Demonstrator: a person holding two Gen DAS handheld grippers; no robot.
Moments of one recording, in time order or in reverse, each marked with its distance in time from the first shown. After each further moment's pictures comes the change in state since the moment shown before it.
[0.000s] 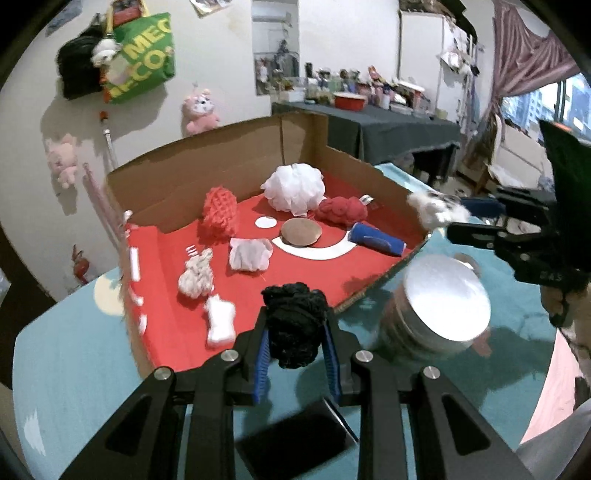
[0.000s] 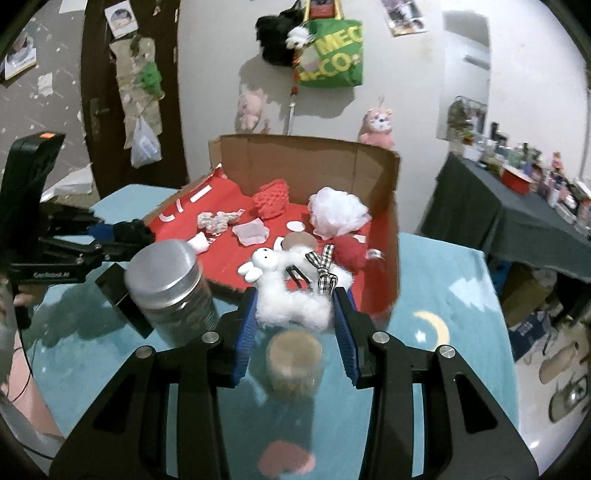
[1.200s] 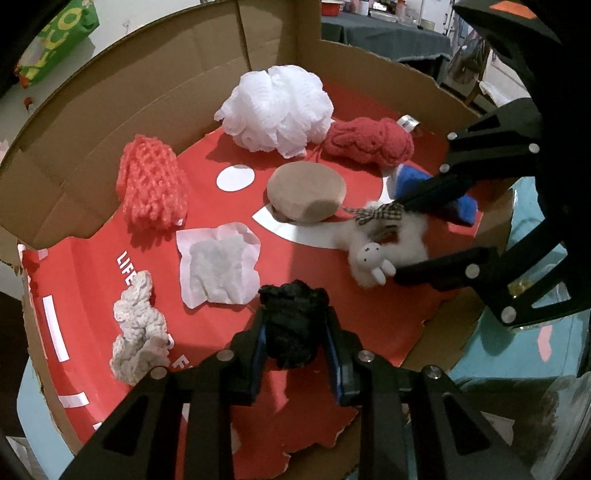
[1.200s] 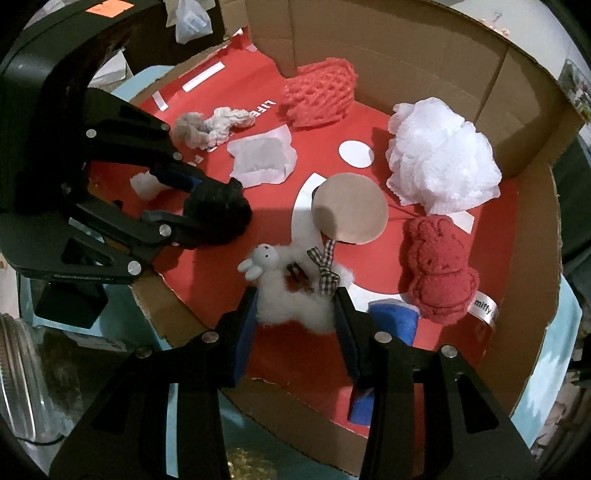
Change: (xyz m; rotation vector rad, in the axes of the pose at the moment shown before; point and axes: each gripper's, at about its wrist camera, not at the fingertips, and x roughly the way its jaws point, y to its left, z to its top) left arm 0.137 0.005 0.045 0.146 0.361 -0.062; right arm 0.178 -0.010 0.041 -0.197 0.512 0.230
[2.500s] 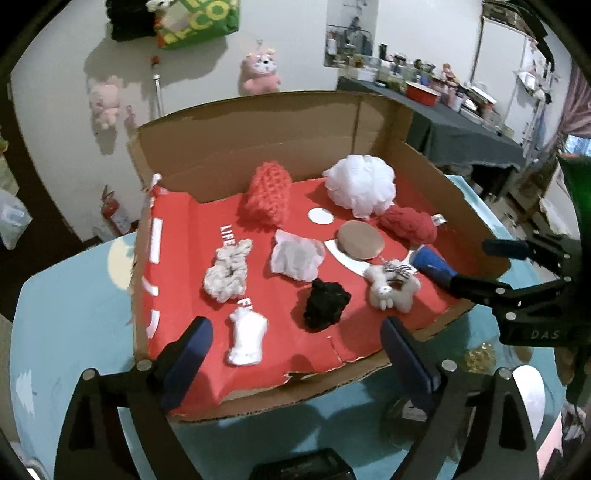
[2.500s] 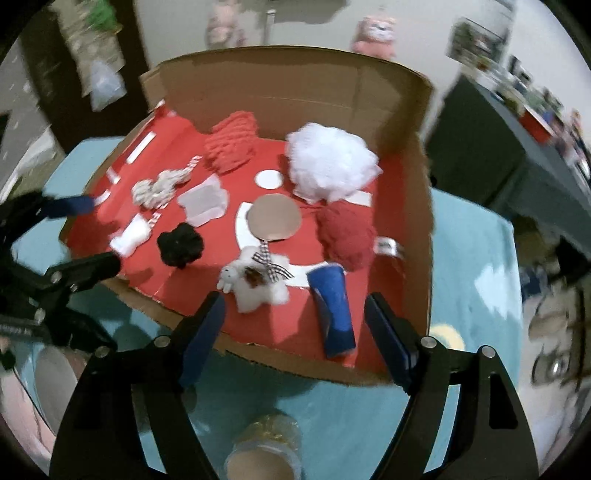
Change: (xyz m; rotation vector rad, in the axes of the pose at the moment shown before) left arm -0.082 0.009 -0.055 -0.418 -0.240 0.156; right arm -0.066 0.012 -0.029 0.386 -0.138 -0.252
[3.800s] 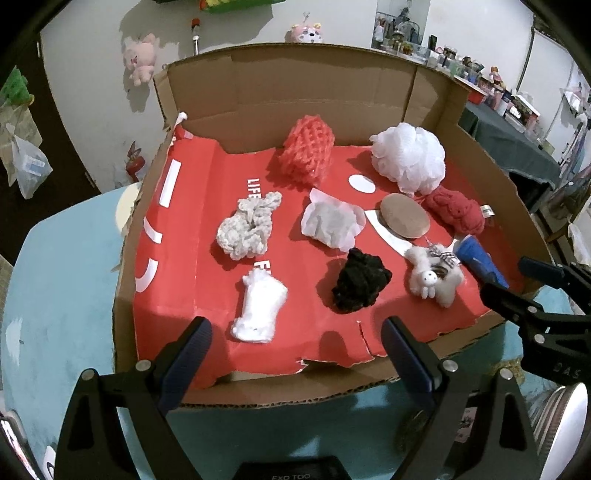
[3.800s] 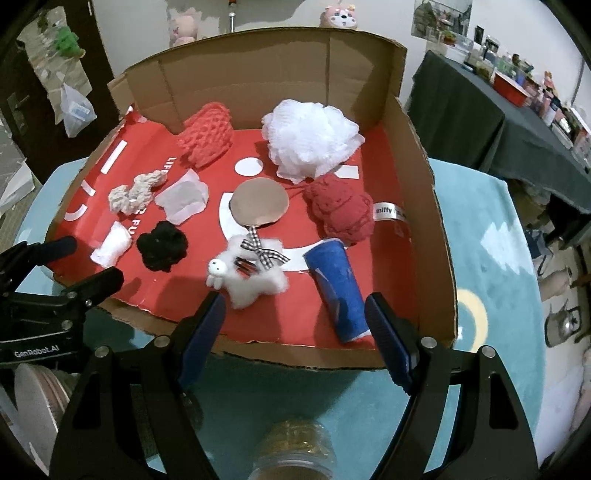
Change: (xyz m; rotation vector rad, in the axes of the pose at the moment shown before) left arm 0.036 0.011 -0.015 -0.136 0.093 0.084; right arm 0.020 0.006 -0.015 0.090 -0.008 -0.038
